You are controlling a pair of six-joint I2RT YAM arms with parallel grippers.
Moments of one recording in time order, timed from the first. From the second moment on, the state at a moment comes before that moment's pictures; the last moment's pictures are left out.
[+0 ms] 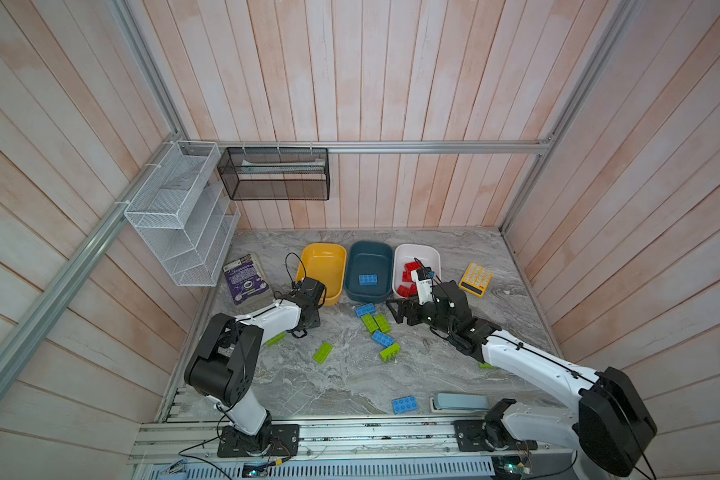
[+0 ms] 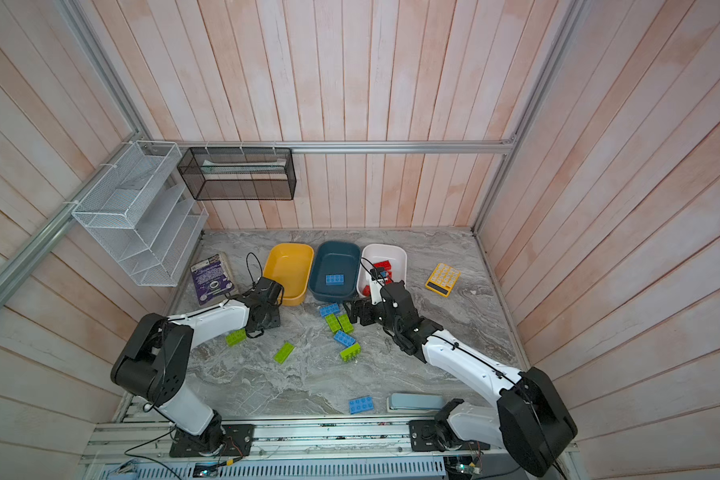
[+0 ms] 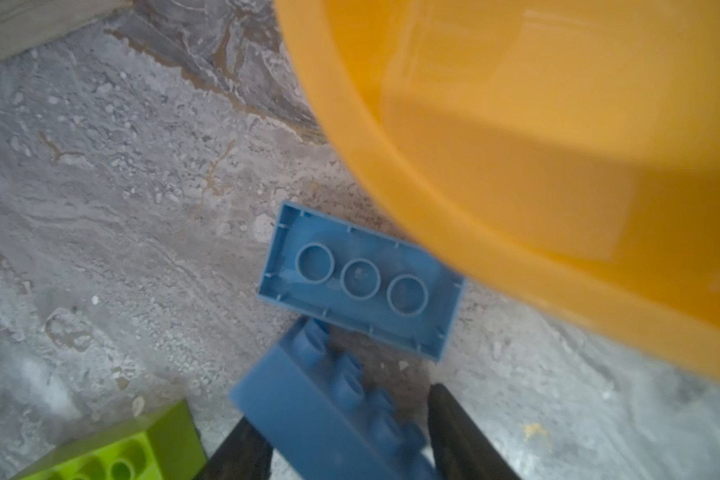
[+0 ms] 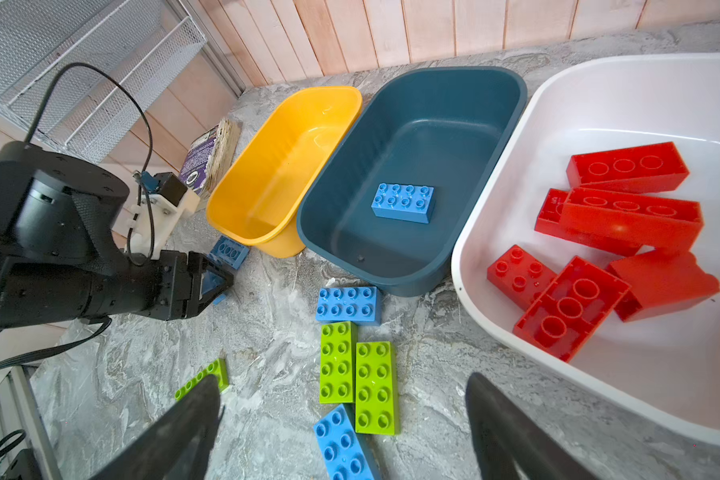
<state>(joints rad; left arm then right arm) -0.38 1.67 0.90 -0.47 -0.29 -0.55 0.64 1.22 0.68 0.08 -0.11 0.42</state>
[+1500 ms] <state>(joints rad) -0.59 1.95 1.59 -0.46 -0.09 -0.42 0.67 1.01 0.63 -0.23 -0.05 0.39</state>
